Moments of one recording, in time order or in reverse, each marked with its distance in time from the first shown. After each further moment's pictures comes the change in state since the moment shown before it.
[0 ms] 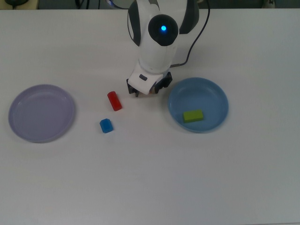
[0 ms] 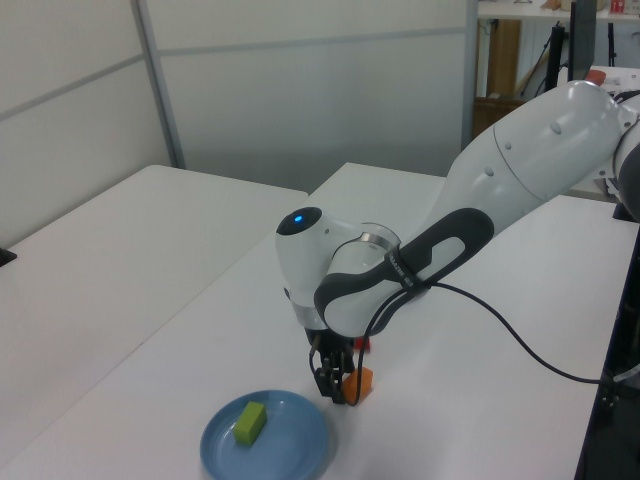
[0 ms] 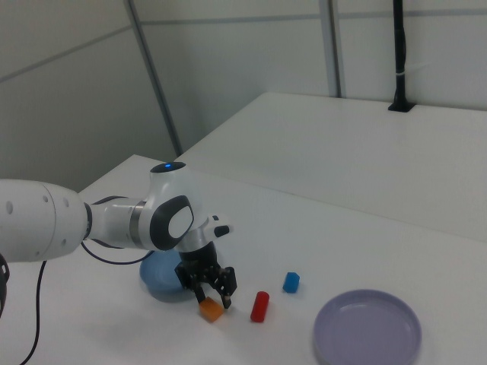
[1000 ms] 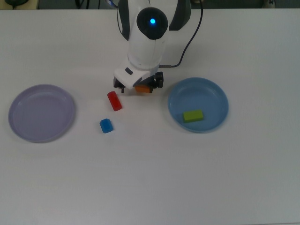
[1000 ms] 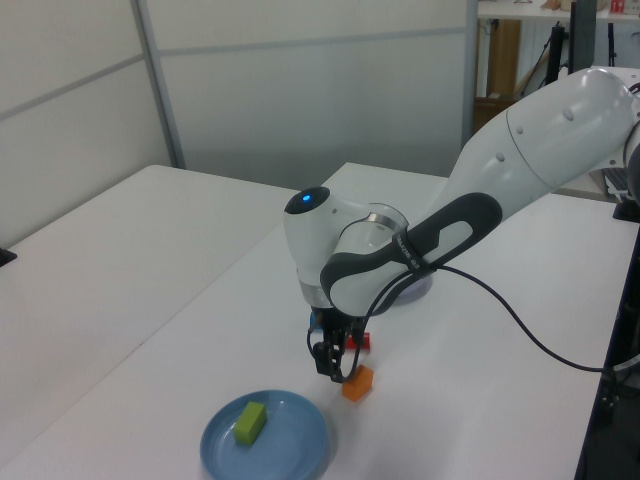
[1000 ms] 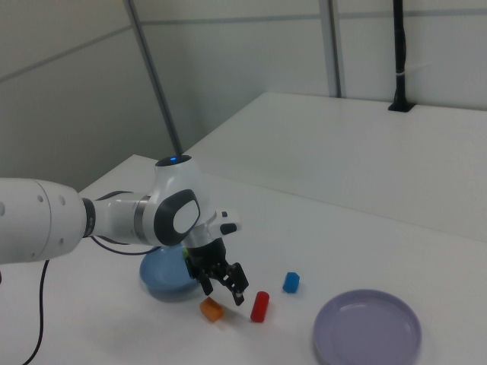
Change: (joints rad) arm -0.041 -0.036 -0.003 0.004 -0.032 -0.017 0.188
